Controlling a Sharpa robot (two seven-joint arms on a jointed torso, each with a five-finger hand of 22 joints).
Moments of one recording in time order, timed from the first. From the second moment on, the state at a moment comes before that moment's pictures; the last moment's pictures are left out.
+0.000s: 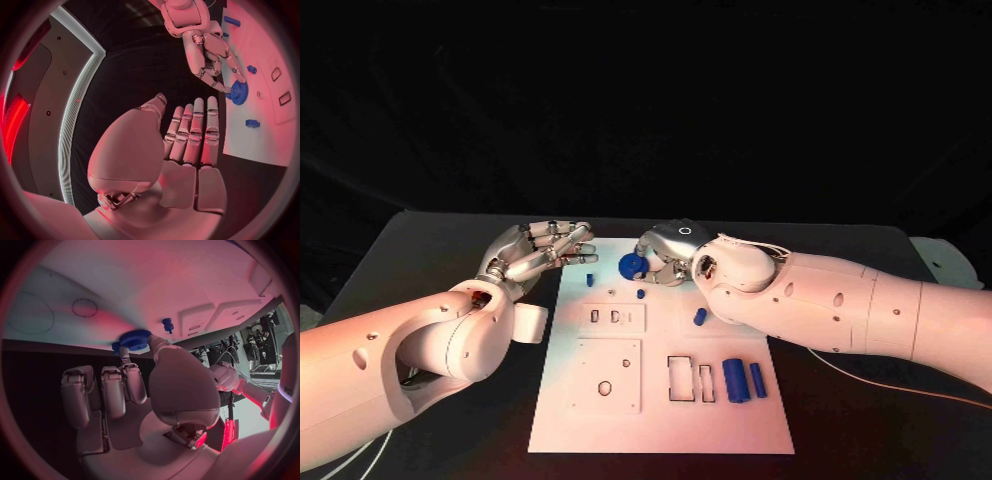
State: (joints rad) left arm 1.17 -0.93 -0.02 1.69 -0.04 -0.41 0.45; left_hand 1.47 -0.12 0.27 0.24 0.05 0.86 0.22 0.26 0.16 1.02 0.18 0.07 0.07 0.99 0.13 0.28 0.24 0.18 0.93 0.24 0.28 0.07; right arm 1.27 -0.54 -0.12 1.32 -1.74 -0.36 -0.22; right_hand 1.23 -0.15 0.25 0.29 0.18 0.90 0.16 0.20 0.37 1.46 0.08 1.42 1.31 1.46 0.00 1.56 1.31 0.01 1.47 0.11 1.57 1.31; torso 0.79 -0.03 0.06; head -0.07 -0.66
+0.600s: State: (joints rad) left arm 1.17 -0.93 -0.02 1.68 -0.04 -0.40 0.45; left_hand 1.47 -0.12 0.27 0.24 0.05 0.86 0.22 0.26 0.16 1.02 0.18 0.07 0.07 0.99 0.13 0.28 0.24 0.18 0.93 0.24 0.28 0.07; right arm 1.31 -0.82 -0.11 1.50 -1.59 -0.48 -0.14; right_hand 1.28 -0.18 0.30 0.27 0.20 0.91 0.15 0.18 0.37 1.46 0.07 1.41 1.31 1.46 0.00 1.56 1.31 0.01 1.47 0.11 1.56 1.31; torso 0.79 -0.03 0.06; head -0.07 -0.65
